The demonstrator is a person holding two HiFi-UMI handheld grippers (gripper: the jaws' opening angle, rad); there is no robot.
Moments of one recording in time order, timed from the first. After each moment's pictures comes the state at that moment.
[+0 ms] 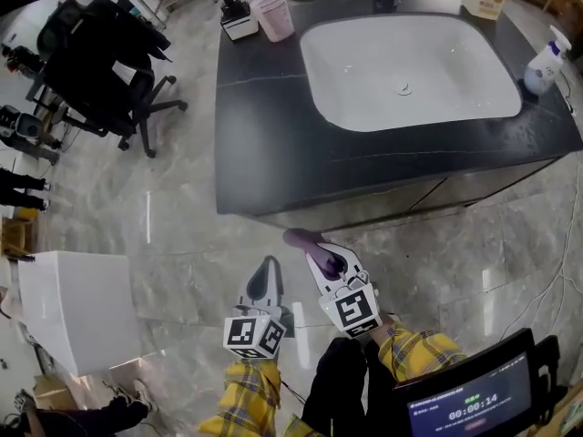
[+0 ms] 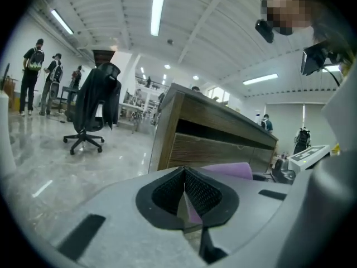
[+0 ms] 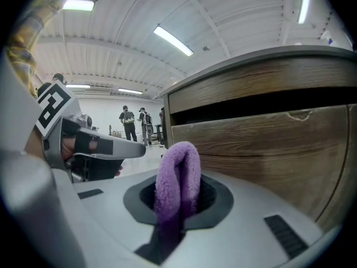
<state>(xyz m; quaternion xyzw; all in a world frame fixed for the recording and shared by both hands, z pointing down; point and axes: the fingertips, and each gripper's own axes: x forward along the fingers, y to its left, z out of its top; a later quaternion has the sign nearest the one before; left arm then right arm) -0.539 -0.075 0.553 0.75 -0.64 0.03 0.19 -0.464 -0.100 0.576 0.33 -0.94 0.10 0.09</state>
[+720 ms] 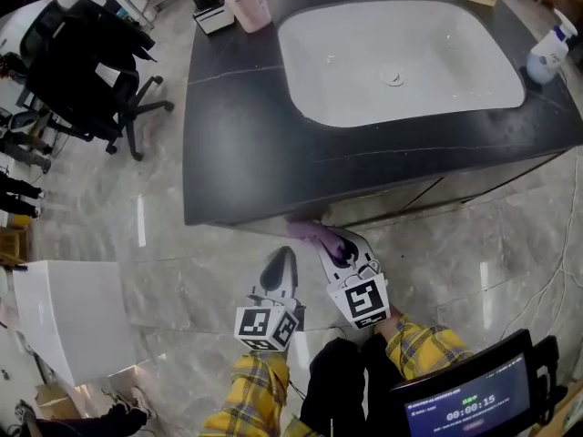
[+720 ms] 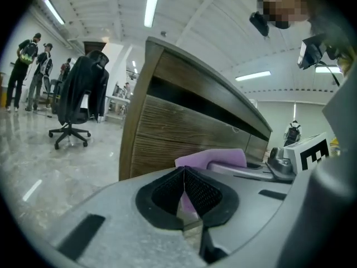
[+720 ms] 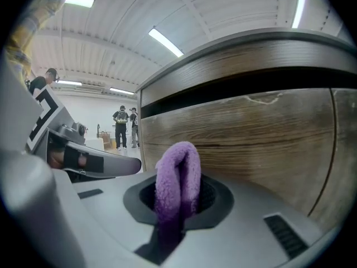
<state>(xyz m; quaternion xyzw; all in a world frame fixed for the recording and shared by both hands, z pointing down) -0.486 -0.116 0.605 0.78 -0.59 0.05 0.20 -0.422 -0.149 0.604 0.38 -0.92 0.09 0.08</state>
